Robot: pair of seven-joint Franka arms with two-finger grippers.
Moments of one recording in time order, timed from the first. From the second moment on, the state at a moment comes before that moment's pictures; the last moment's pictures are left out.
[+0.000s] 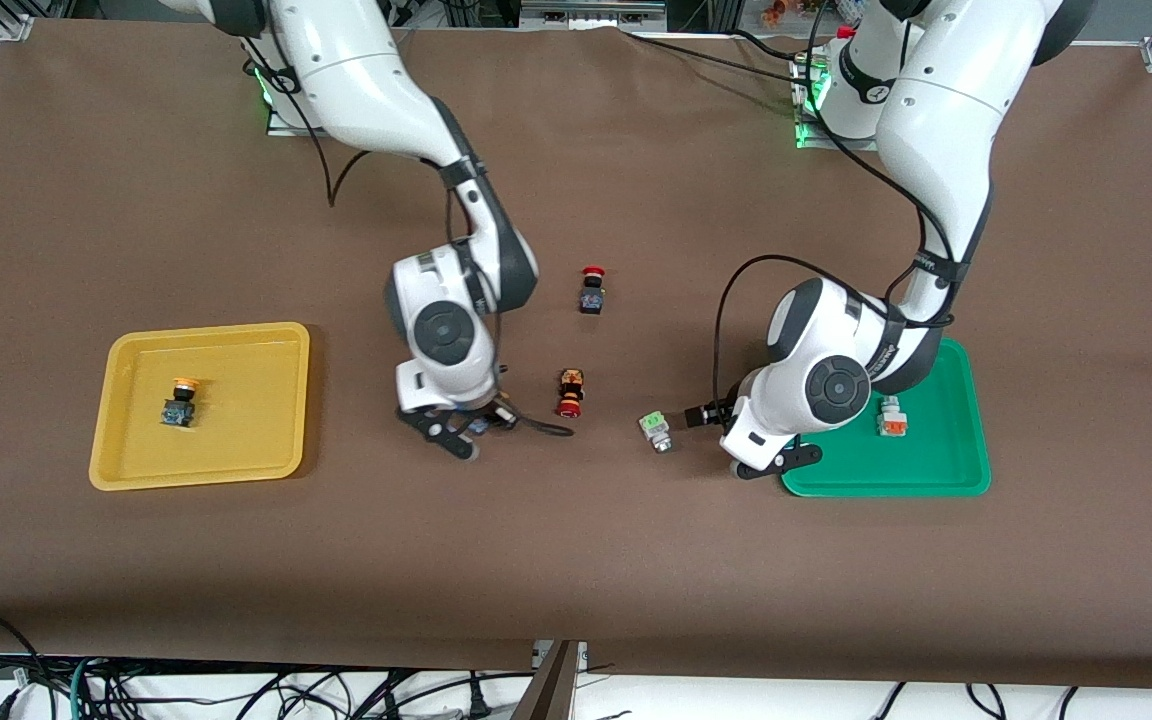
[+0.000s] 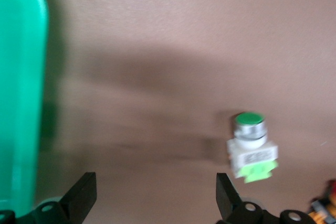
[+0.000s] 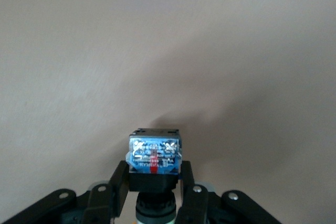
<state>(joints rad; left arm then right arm) -0.24 0.79 -0.17 -1.44 -0.13 2.13 -0.61 0.80 0.87 -0.41 -1.33 0.34 2.13 0.84</state>
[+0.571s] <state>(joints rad) -0.35 0.88 -0.17 -1.39 -0.14 2.28 -0.89 0.55 0.80 -0.62 -1.42 0.34 1.87 -0.08</state>
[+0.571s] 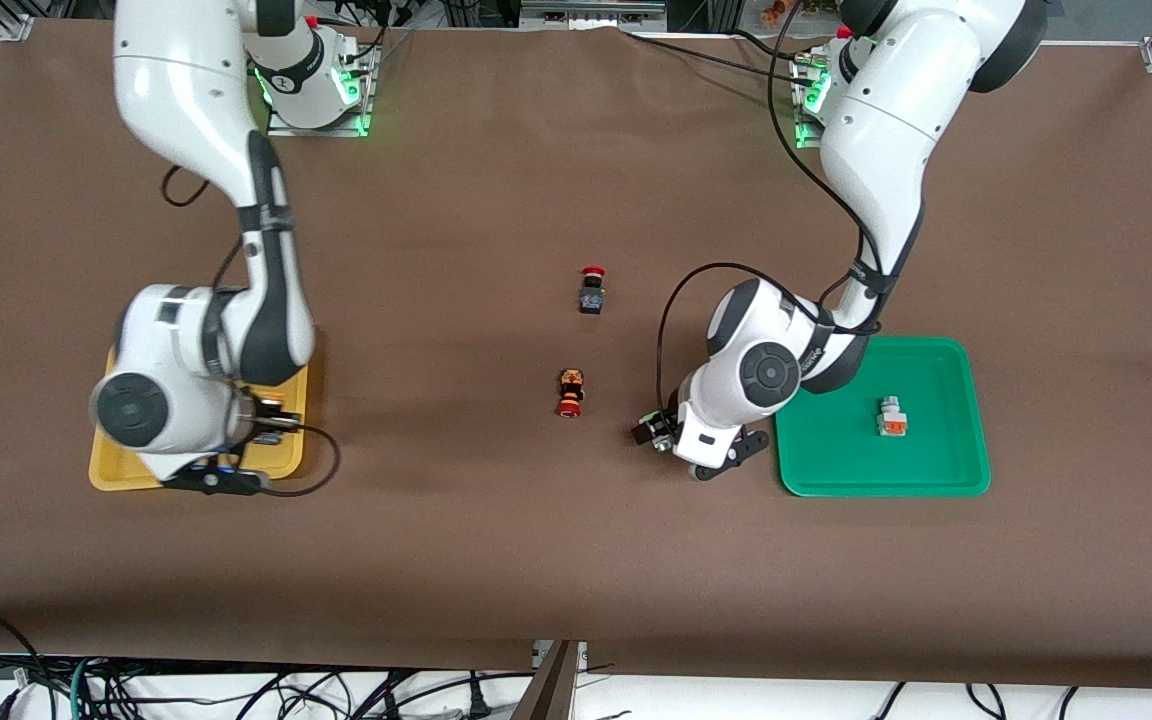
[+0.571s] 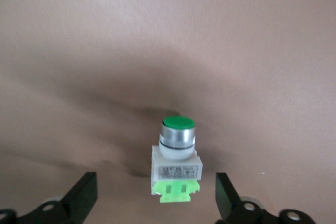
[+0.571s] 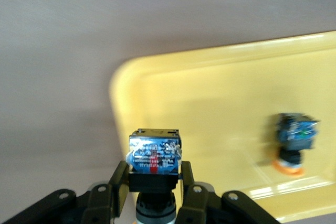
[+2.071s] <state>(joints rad) -0.14 0.69 -0.14 -1.33 -0.10 1.79 -0.36 0.47 0.69 -0.63 -1.42 0.35 1.84 -0.32</state>
